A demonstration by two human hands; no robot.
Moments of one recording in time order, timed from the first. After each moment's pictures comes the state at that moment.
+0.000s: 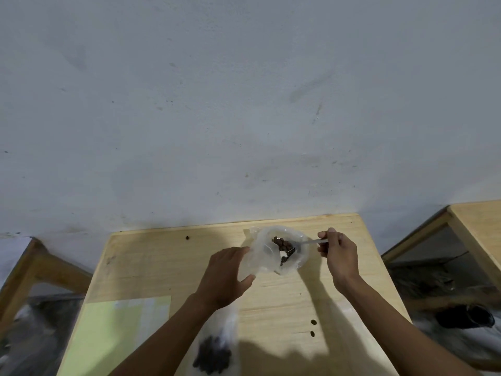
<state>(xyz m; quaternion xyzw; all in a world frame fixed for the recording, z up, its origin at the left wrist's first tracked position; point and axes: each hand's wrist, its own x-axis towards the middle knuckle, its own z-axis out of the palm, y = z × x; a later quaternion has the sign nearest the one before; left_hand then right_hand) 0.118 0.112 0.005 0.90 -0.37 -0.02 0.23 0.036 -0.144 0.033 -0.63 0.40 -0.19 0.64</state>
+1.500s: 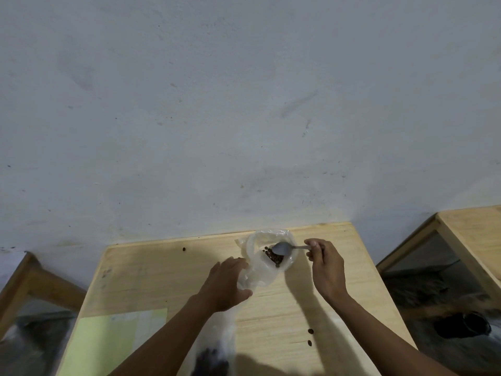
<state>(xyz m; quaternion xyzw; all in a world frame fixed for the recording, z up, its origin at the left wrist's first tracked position) 0.128 0.101 0.003 0.91 -0.34 -0.18 0.16 0.027 -0.126 0.031 -0.77 0.29 -0.23 0.52</state>
